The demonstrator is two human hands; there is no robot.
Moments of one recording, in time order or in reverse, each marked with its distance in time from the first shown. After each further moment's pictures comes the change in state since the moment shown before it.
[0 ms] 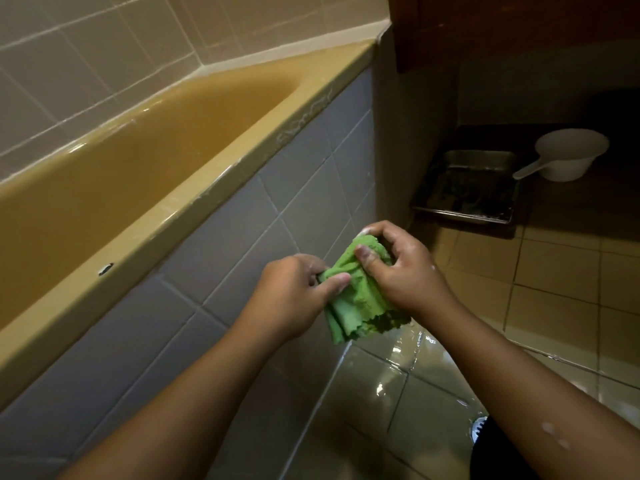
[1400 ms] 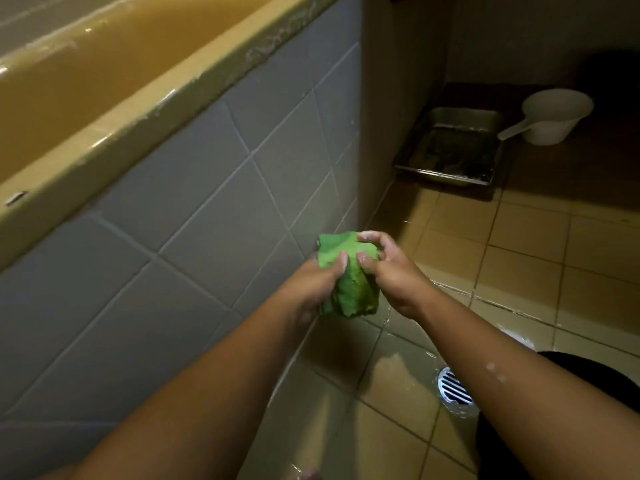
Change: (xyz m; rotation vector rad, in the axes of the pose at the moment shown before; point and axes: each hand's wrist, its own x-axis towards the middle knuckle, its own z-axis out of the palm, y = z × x) left_hand 0.016 -0.030 0.149 -1.074 -0.287 -0.580; right_hand -0.037 0.086 0.013 0.423 -0.053 0.637
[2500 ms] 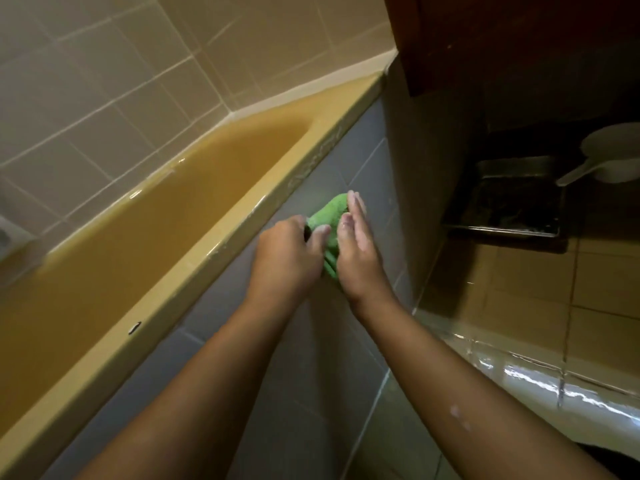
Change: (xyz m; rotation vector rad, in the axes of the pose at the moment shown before) left_hand -0.082 0.195 -0.035 1.111 0.716 0.700; right_hand 0.040 -0.122 0.118 -0.021 0.136 -0.613
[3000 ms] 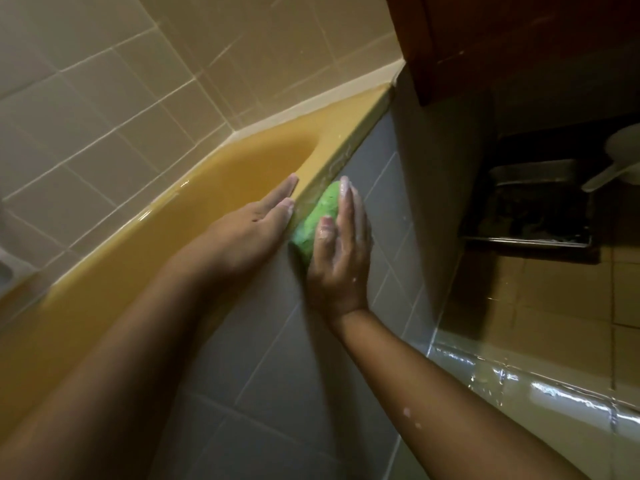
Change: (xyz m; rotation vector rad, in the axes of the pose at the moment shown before) left_hand 0.078 -0.040 -0.066 -0.037 -0.451 0.114; right_hand 0.033 0.002 0.058 -0.220 0.399 -0.456
